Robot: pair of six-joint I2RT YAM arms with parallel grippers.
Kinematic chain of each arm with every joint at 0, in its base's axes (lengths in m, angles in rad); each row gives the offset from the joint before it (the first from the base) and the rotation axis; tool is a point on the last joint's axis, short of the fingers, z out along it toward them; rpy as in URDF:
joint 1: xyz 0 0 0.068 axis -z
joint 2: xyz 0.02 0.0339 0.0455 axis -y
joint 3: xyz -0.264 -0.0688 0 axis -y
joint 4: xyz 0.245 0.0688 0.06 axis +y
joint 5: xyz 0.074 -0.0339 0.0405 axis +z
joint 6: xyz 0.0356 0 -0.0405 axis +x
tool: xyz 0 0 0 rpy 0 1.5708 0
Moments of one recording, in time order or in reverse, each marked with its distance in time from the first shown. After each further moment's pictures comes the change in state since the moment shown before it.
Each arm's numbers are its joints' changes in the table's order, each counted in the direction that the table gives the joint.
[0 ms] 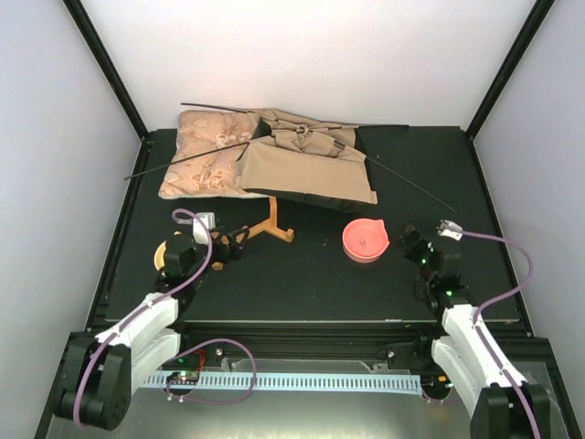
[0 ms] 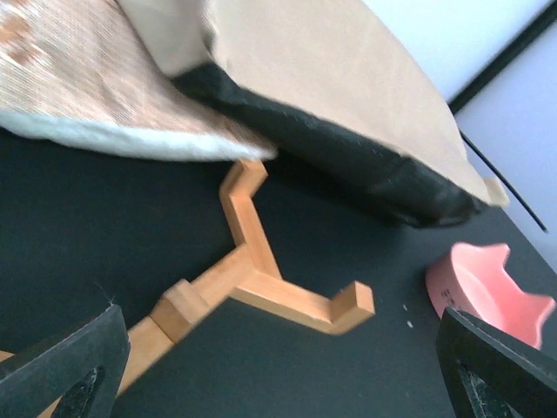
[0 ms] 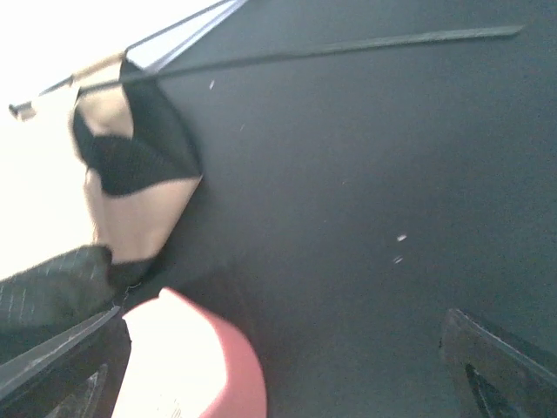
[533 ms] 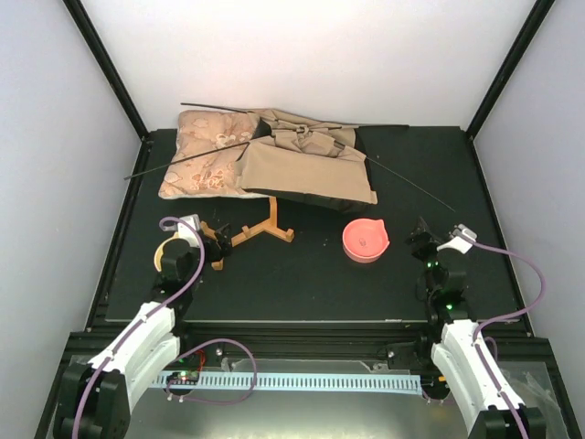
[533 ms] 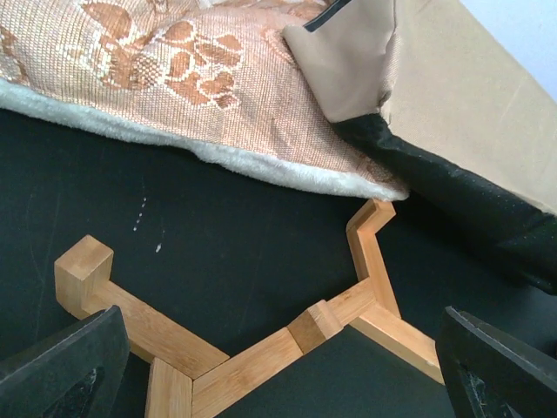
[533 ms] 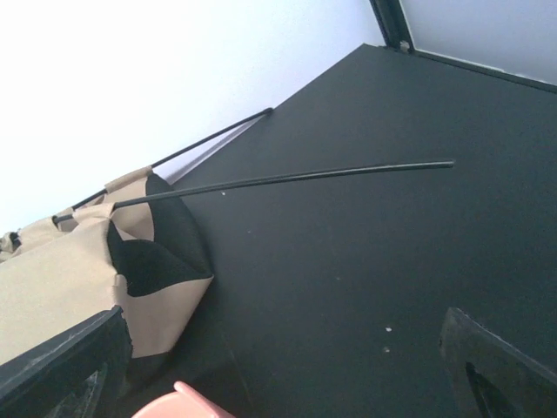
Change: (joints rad) left arm 0.000 0.133 -0.013 0.156 0.281 0.005; right arm 0.000 0.122 -0.082 -0.174 -0.093 -0.012
